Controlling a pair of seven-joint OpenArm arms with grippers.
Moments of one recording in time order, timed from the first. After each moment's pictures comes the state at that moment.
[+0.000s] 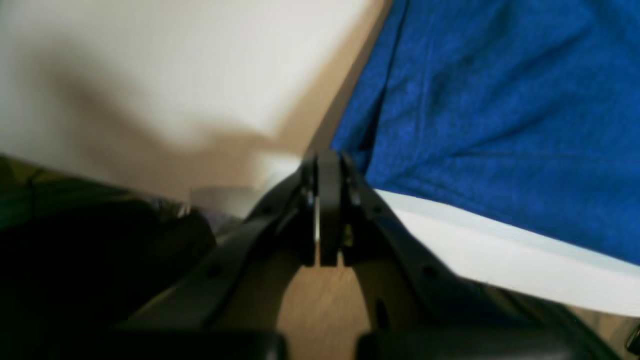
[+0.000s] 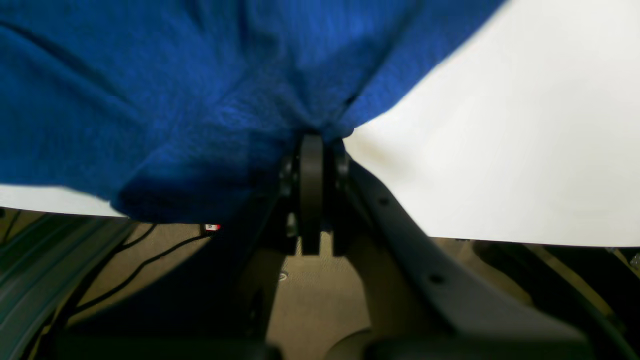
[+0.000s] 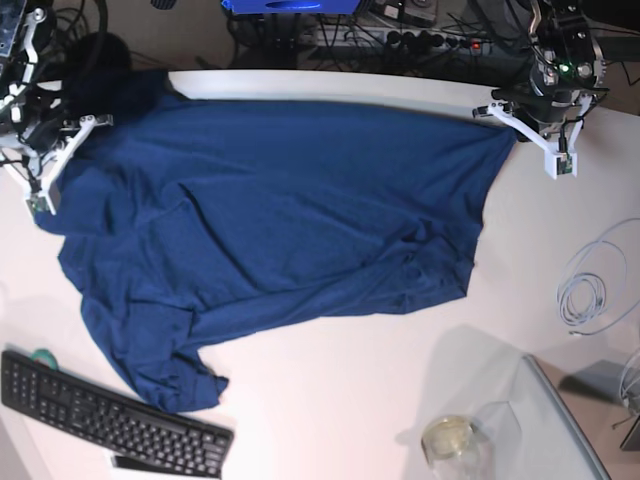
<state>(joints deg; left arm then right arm) 27.3 -6.2 -25.3 104.3 -8.0 -9.0 48.9 -19.1 7.9 23.5 107.1 9.6 24.9 -69.5</state>
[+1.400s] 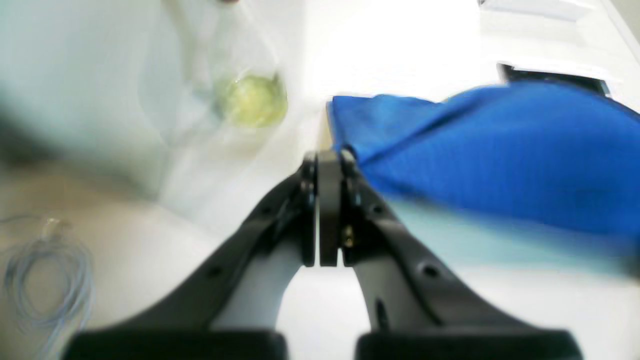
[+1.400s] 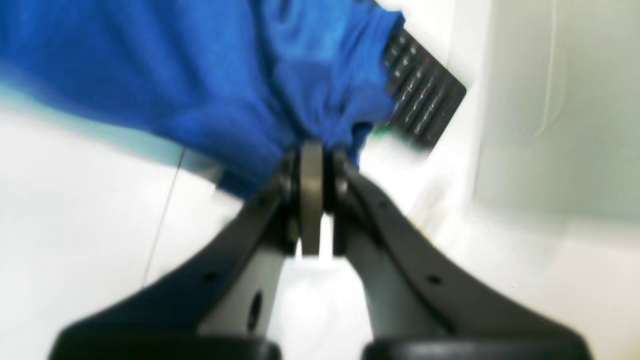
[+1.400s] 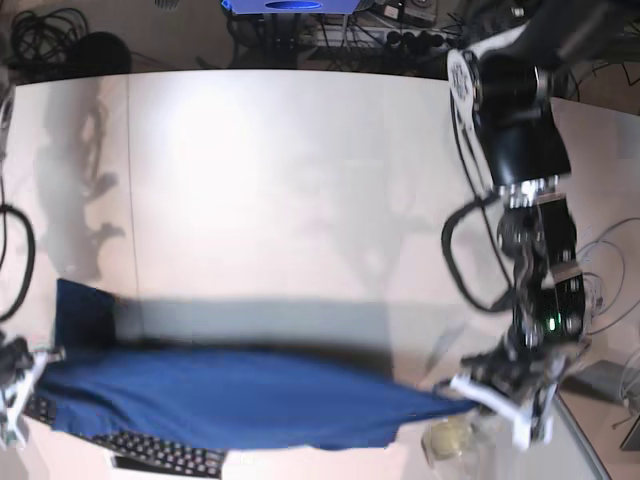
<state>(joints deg) -19.0 -5.9 -12.5 86.7 -7.5 -8.5 44.7 26.2 25.7 5.6 73.7 9.3 25.3 -56.2</state>
